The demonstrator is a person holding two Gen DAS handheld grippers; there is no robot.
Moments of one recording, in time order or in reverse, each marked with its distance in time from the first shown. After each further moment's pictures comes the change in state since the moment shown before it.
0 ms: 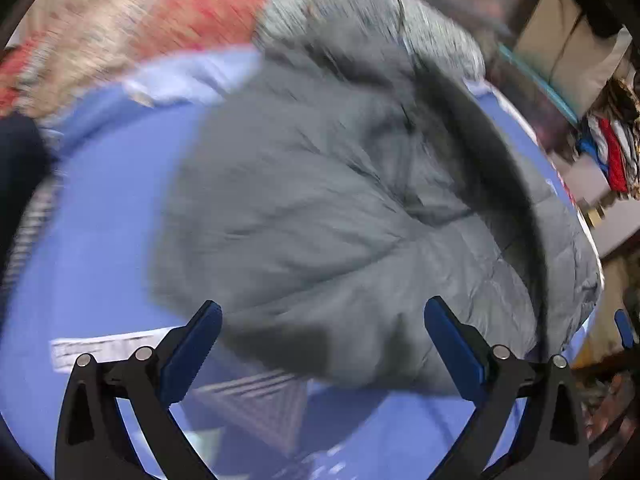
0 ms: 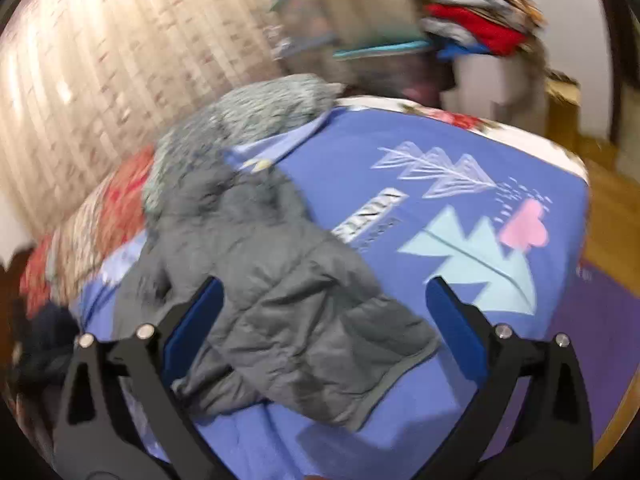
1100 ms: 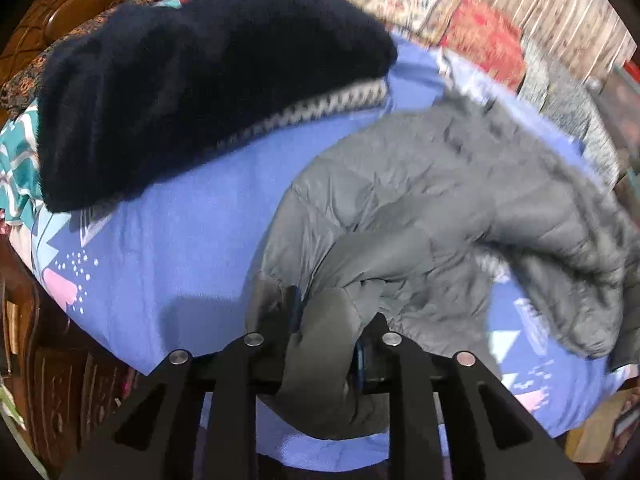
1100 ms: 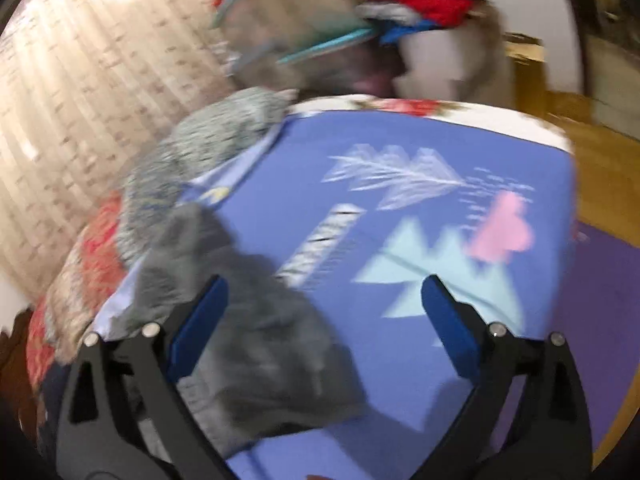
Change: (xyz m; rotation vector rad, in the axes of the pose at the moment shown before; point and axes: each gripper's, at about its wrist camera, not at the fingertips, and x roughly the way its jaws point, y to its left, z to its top) left arm -0.175 0.293 -0.179 -0.489 -0.110 0.261; right arm 0.021 -0.048 0.032 0.201 0.006 -0.033
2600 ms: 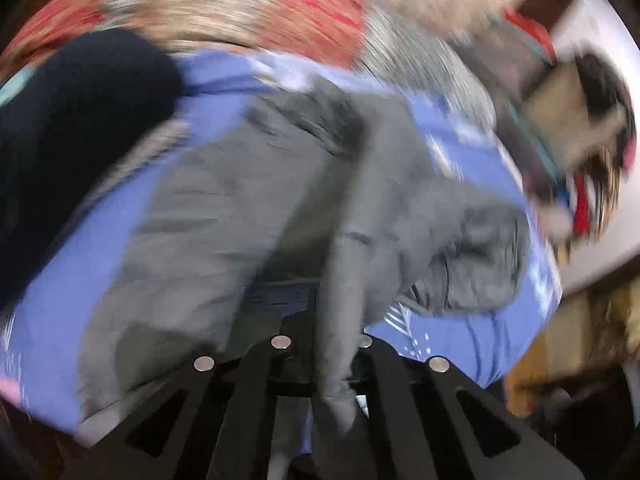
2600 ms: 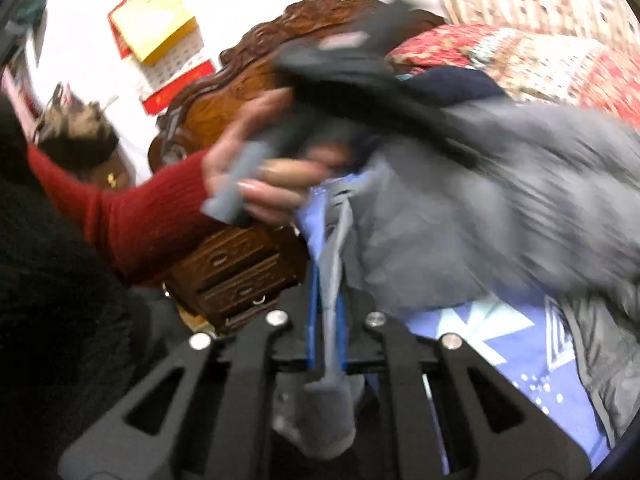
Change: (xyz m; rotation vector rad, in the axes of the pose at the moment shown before) left arm -0.037 -0.087 0.014 0.230 0.013 -0.378; right arm -0.104 0.299 -0.275 -1.039 0.683 1.256
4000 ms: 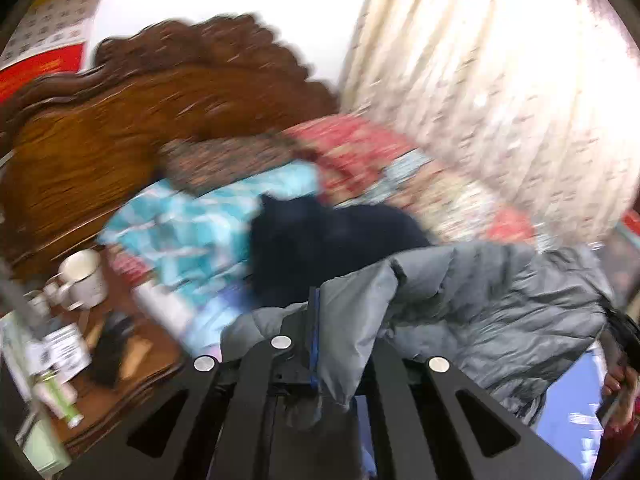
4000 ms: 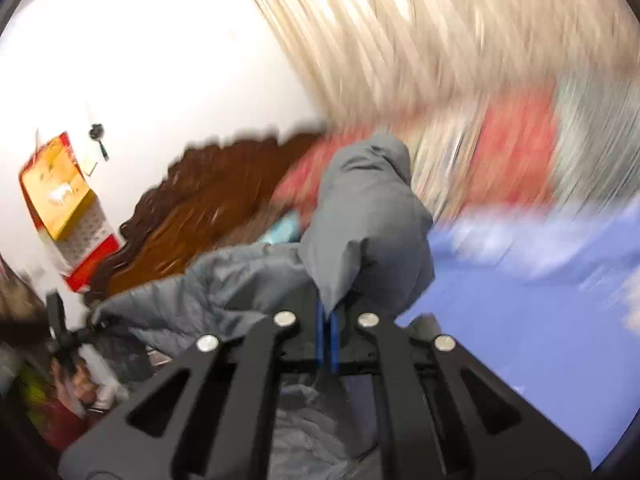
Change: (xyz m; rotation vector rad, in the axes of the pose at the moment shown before) left arm -0.288 0.105 -0.110 -0.333 -0.651 0.470; right arm -0.142 -0.071 0.159 0.166 -0.477 -0.367
